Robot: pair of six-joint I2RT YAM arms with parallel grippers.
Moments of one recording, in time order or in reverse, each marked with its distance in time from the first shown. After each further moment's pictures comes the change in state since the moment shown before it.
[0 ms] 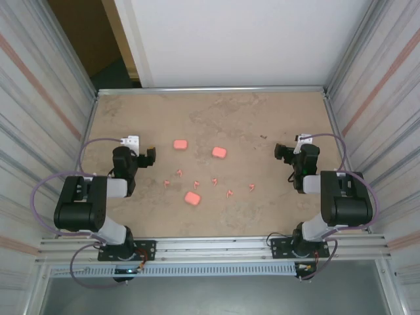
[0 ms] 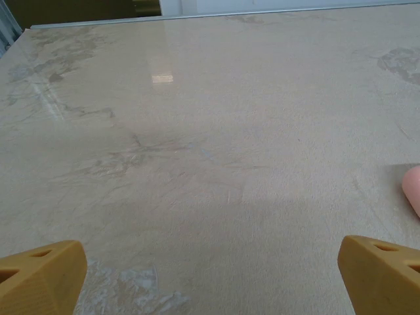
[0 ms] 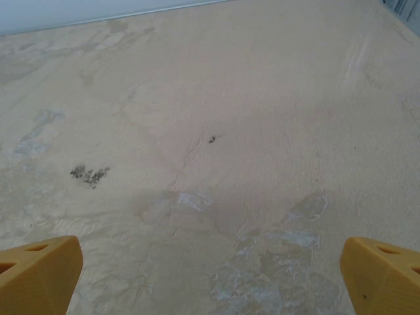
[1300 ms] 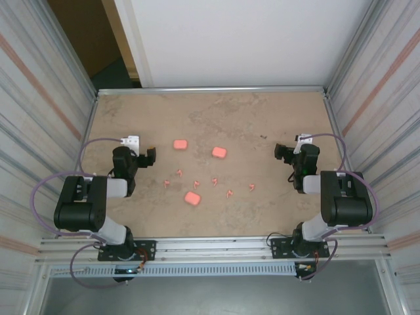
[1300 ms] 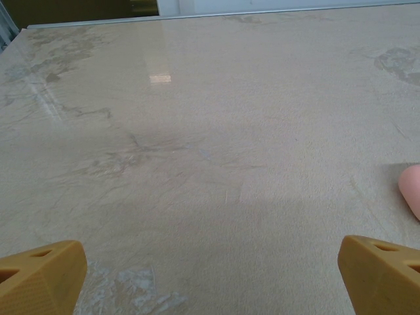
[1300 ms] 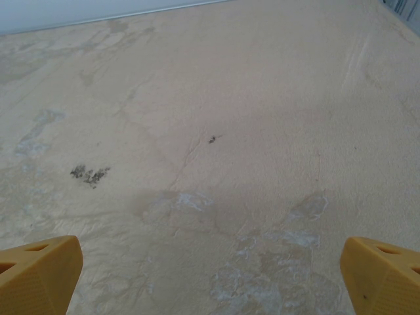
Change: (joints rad) left arm 0.001 0.000 0.000 -0.001 0.010 0.000; right arm 0.000 0.000 0.000 0.000 0.000 0.000
